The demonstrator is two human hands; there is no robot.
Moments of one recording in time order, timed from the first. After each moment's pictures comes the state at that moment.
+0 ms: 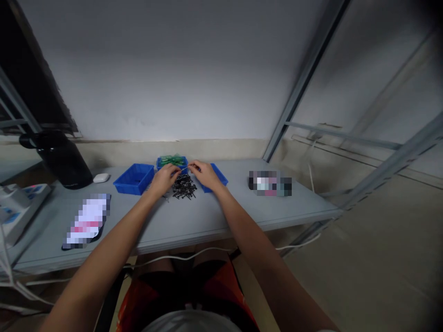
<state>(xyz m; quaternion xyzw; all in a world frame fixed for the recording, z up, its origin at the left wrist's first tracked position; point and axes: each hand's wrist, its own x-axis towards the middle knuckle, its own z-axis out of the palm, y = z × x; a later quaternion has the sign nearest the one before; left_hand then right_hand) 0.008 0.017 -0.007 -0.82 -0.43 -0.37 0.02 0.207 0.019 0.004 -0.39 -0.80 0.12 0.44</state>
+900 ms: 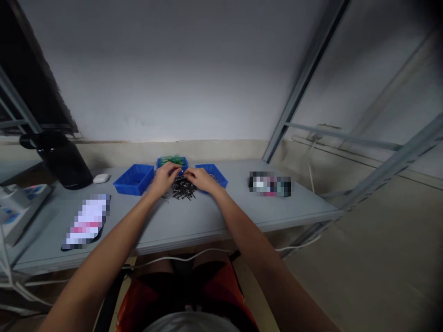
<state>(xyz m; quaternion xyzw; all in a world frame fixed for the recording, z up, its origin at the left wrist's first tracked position) 0.013 0.014 -0.003 -0.79 -0.37 -0.48 -0.02 0.201 0.022 -0.005 -0.40 -0.85 0.12 0.32</state>
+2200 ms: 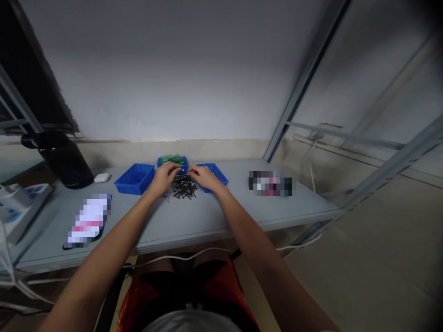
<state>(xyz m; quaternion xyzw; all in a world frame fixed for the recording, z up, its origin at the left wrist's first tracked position) 0.011 0.013 -0.001 -0.80 -0.42 -0.44 -0.02 0.208 0.026 -0.004 -0.41 -0.83 0.14 0.34</state>
